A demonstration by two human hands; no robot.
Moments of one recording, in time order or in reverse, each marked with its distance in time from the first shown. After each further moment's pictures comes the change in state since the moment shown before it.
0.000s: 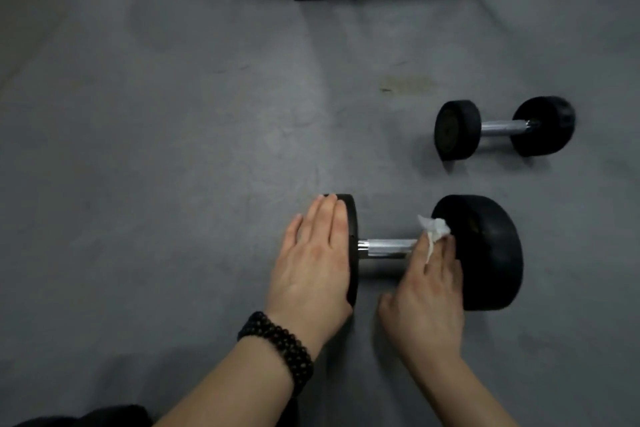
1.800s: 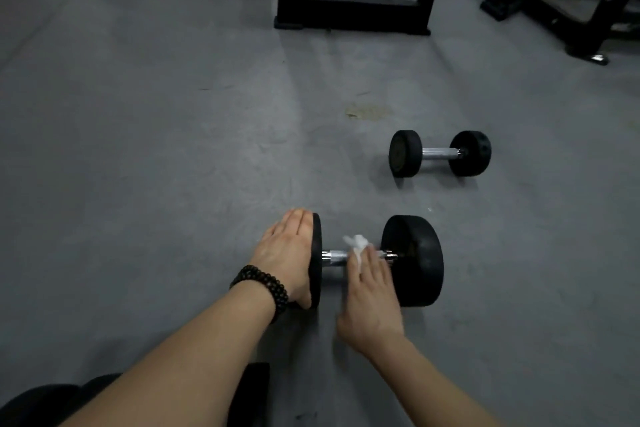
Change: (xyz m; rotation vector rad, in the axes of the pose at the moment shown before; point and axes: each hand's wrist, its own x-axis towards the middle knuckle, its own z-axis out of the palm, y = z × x) left_hand 0.010 -0.004 -0.020 -0.078 -0.236 -0.048; right_hand -0.030 0.005 -0.038 -0.122 -0.243 -0.324
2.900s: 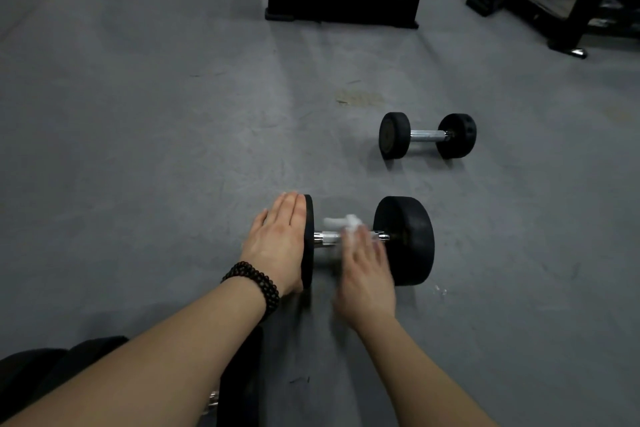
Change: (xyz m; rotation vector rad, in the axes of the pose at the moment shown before) left_hand -0.036 0.010 0.029 0.089 0.156 0.012; right_hand -0.012 0.010 0.044 0.014 0.239 0.041
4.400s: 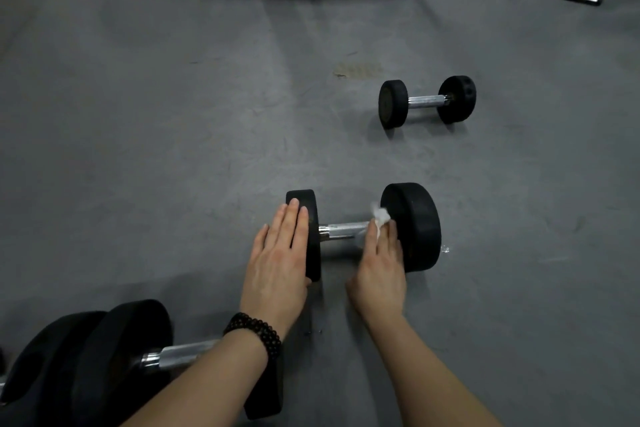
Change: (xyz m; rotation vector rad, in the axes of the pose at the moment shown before) left_hand -0.092 0.024 0.008 -0.026 0.085 -0.016; right_hand -0.055 -0.003 0.003 0.250 0.062 0.257
